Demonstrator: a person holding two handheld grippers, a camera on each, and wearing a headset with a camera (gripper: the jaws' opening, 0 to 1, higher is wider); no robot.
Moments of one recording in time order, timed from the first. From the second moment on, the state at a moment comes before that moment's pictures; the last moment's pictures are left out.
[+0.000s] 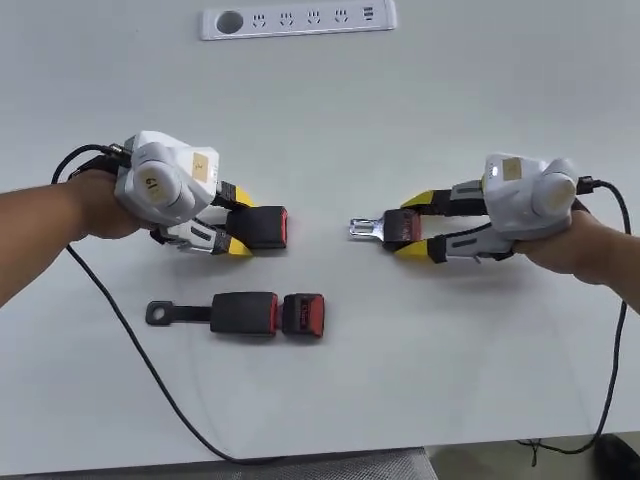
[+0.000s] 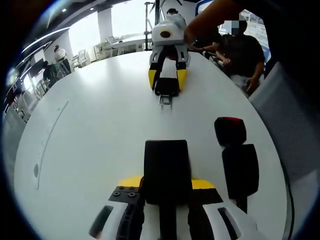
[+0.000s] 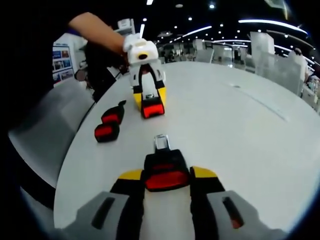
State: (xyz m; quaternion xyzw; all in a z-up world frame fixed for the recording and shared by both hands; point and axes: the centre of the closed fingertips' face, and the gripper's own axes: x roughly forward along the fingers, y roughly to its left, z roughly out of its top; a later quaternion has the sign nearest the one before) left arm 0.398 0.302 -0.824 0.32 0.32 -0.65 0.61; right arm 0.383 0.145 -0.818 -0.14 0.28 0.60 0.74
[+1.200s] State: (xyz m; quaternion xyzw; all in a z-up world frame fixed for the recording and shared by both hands) left arm 0.397 0.301 -0.824 0.34 0.33 -0.66 0.59; right arm 0.387 0.227 -0.818 -0.15 0.27 0.62 0.72
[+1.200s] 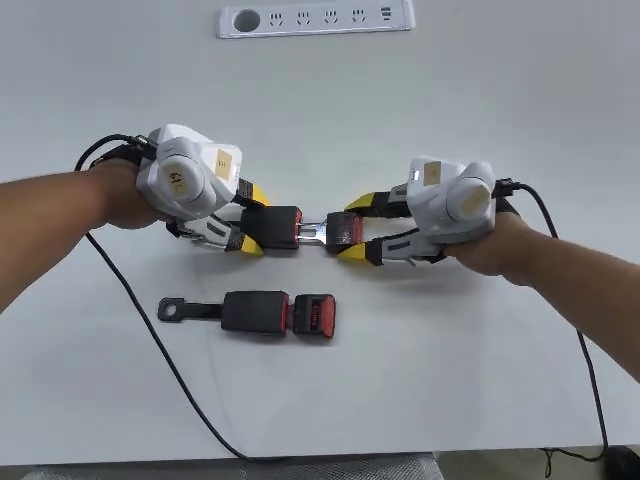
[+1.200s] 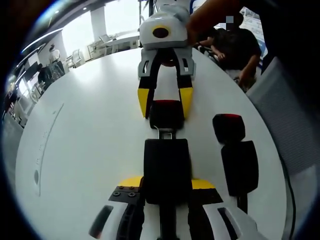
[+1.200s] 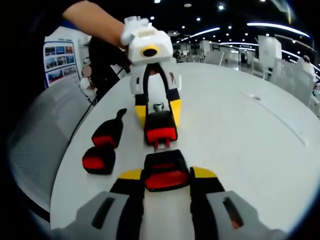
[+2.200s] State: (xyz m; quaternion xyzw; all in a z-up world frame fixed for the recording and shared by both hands) left arm 0.398 0.301 -0.825 0.36 0.34 -0.64 0.59; right arm 0.396 0.251 -0.827 -0.17 0.30 0.59 0.73
